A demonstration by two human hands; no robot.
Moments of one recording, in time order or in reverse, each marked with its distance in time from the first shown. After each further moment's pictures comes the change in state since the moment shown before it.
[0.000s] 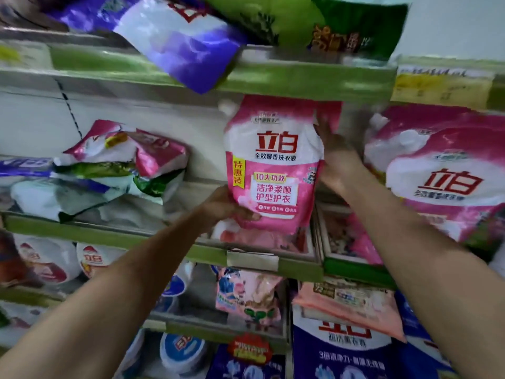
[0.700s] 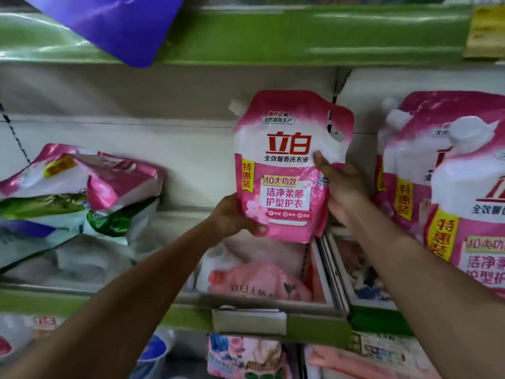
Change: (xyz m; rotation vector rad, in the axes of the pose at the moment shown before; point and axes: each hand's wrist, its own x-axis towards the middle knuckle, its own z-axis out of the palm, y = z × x) left_hand 0.105 -0.034 -0.004 0.114 0.122 0.003; right_hand 0.051 0.060 -0.037 -0.023 0.239 -0.093
